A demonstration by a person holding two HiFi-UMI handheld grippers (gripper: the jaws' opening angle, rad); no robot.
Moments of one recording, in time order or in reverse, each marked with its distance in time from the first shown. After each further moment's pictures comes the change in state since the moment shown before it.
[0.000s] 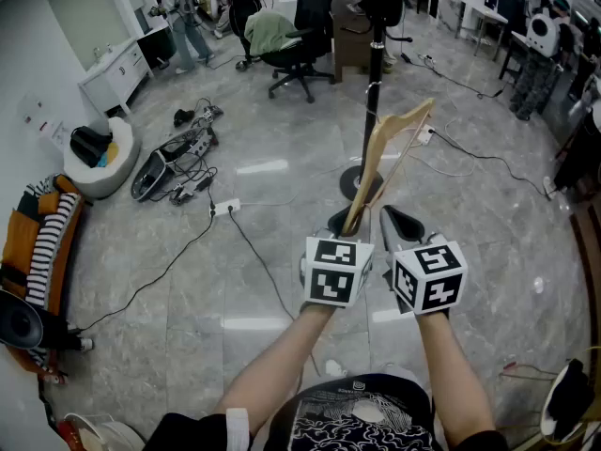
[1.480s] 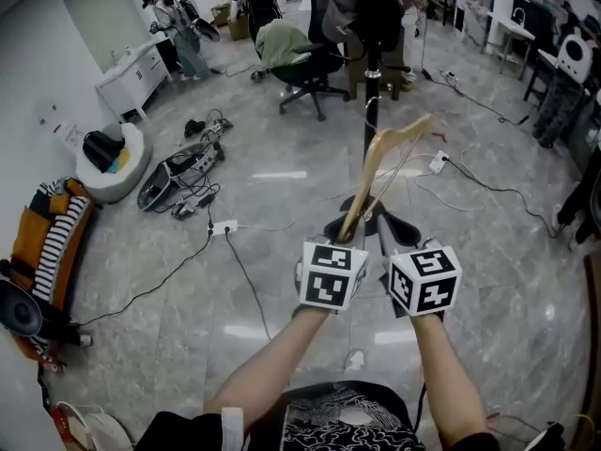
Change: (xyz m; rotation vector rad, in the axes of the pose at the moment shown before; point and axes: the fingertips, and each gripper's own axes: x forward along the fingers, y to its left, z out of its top) left arm 0.210 -0.009 0.054 0.048 0.077 0.104; right arm 0.105 -0.201 0.039 0.038 -0.012 0.100
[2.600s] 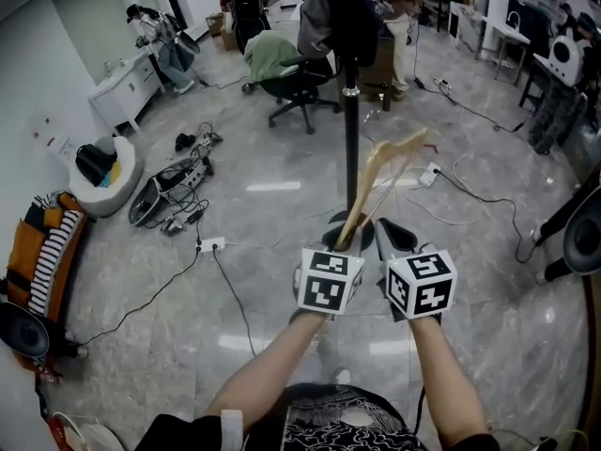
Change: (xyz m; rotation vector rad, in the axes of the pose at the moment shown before) left arm 0.102 -0.028 0.025 0.012 0.029 -0.021; right arm 0.029 -0.105 0.015 0.000 0.005 -0.006
